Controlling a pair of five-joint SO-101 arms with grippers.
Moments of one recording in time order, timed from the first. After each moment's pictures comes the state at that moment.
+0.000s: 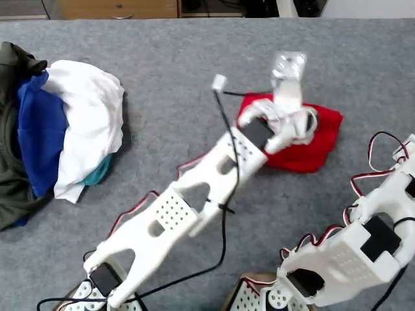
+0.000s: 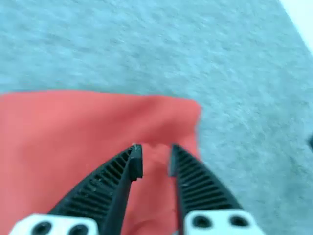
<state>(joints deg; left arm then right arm) 42.3 68.8 -92.2 66.9 20.5 47.2 11.0 20.1 21.2 -4.6</state>
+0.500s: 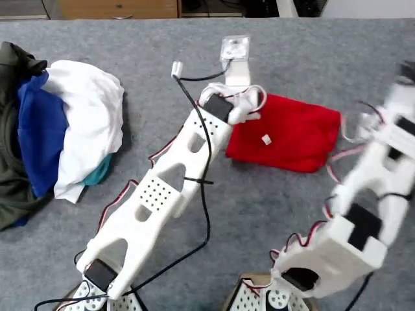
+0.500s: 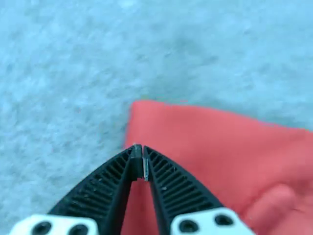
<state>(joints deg) 30.3 77.1 -91.0 66.2 18.9 28.7 10.9 5.0 51.6 16.7</state>
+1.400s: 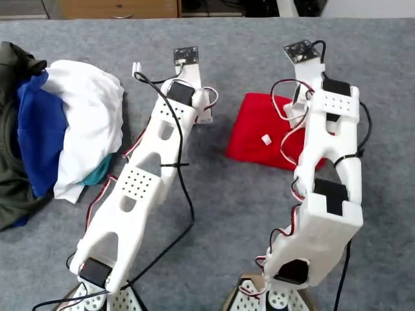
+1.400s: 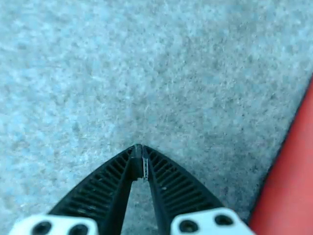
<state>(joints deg) 19.3 79.3 -93.4 88.0 17.3 10.7 20.8 -4.9 64.0 23.3</state>
